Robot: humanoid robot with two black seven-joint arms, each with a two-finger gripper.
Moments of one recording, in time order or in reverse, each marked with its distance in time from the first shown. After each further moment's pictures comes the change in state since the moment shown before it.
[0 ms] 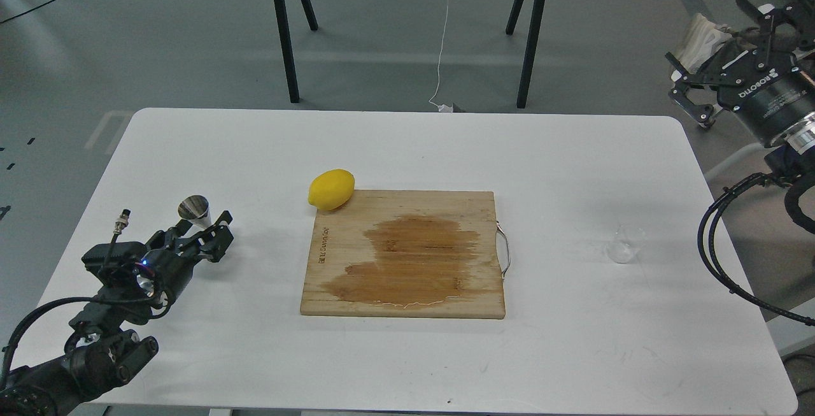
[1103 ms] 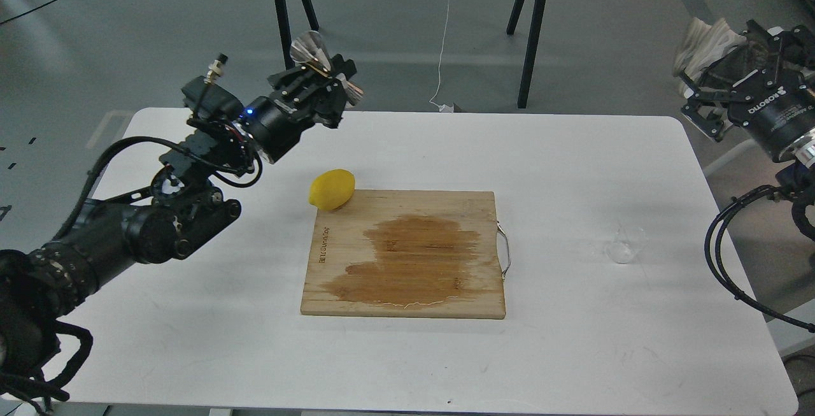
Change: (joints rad) left arm -0.437 -0.071 0.292 -0.384 0.076 0.000 0.000; right arm -0.024 0.007 -0.002 -0.112 0.000 0.000 -0.013
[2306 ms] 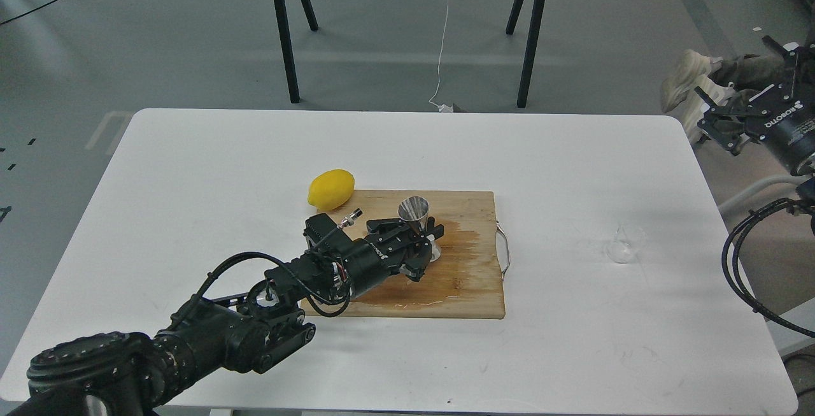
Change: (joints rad) left arm 0.242 -0.248 0.034 0.199 0.202 0.000 0.000; right arm -0.016 -0.038 0.000 0.003 -0.001 0.000 -0.002
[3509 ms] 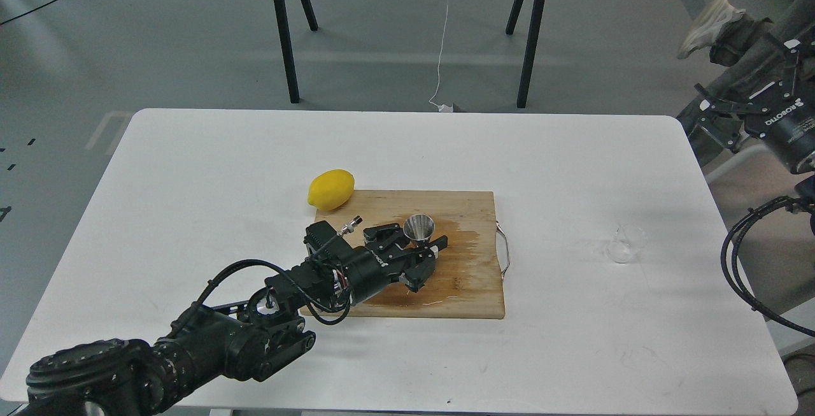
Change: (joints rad) left arm 0.019 0.000 -0.001 -0.014 0.002 0.000 0.000; right arm 0.000 0.004 0.007 0.006 0.002 0.000 0.002
